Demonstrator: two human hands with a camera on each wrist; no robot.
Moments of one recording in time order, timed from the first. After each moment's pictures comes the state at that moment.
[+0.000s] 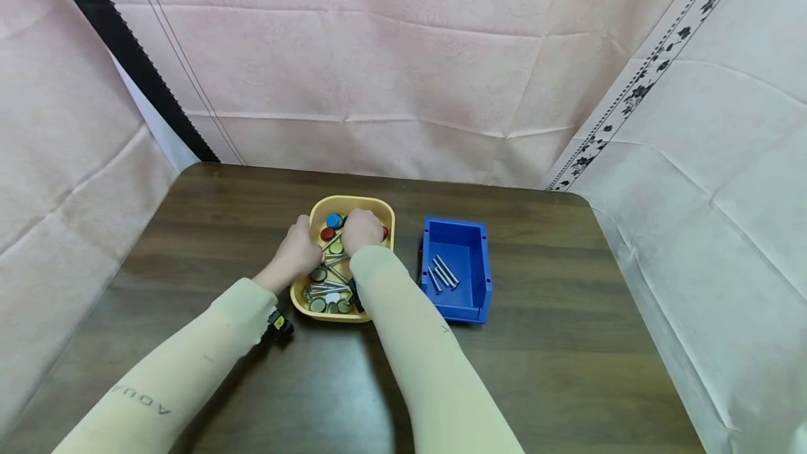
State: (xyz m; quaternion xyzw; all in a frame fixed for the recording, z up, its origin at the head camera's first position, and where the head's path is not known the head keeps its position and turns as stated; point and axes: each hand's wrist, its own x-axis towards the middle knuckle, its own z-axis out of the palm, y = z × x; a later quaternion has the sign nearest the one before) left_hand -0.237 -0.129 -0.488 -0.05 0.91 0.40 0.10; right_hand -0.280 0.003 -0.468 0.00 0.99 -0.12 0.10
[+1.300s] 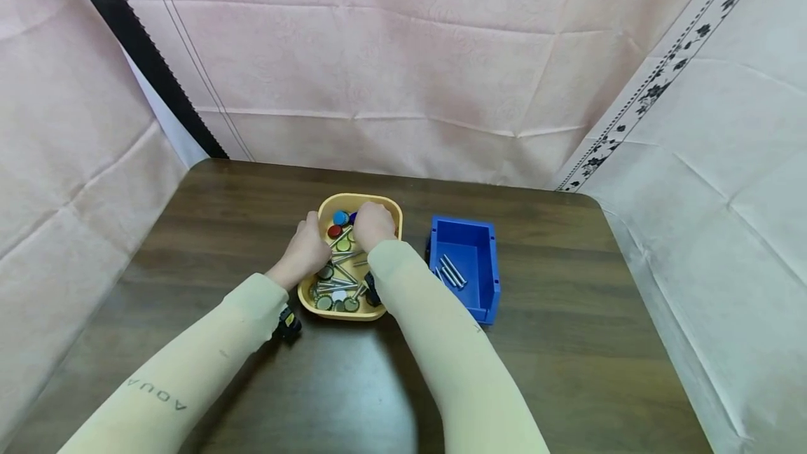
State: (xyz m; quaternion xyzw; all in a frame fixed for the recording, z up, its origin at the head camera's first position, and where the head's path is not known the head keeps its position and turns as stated) left_hand -0.242 -0.124 -0.495 -0.06 0.92 0.38 0.09; right_hand -0.279 0.016 -0.450 -0.03 0.98 -0.15 0.12
